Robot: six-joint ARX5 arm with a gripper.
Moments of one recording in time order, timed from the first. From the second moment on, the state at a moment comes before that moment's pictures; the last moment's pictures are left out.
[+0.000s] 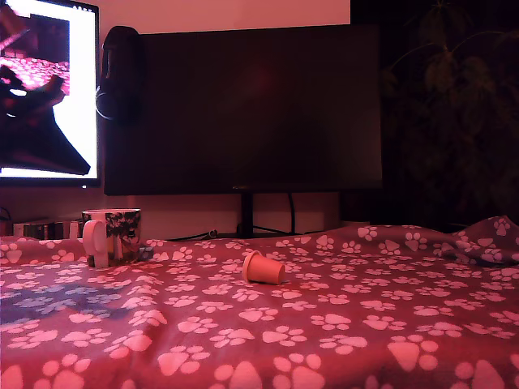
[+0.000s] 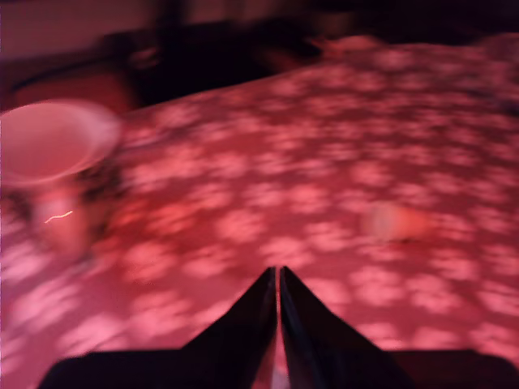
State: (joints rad) arm -0.26 1.18 0.52 0.24 0.38 0.00
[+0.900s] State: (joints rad) arm -0.52 1.18 0.49 0.35 0.36 0.00
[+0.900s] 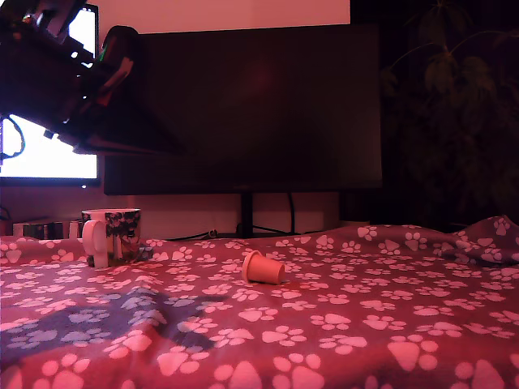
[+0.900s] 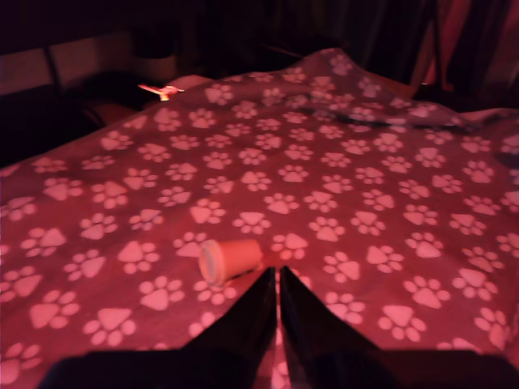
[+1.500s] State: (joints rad) arm -0.54 1.18 0.49 0.31 0.35 -0.02
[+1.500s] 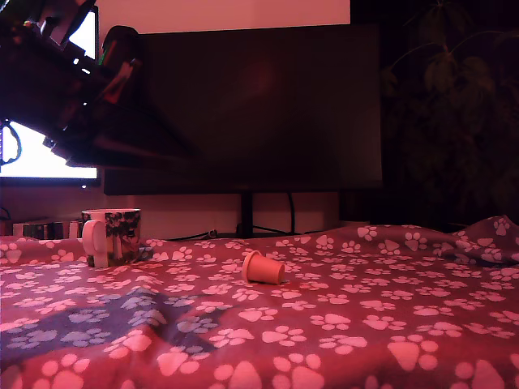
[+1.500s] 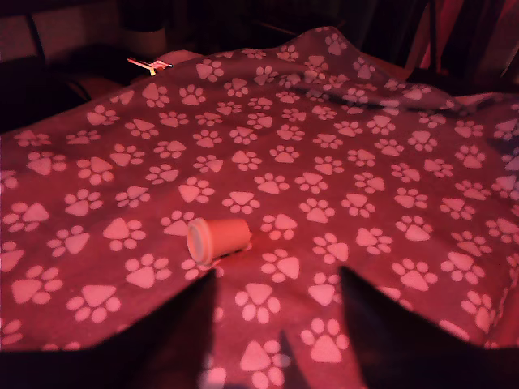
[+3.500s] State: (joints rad) arm -0.69 1.78 0.48 1.01 0.10 -0.08
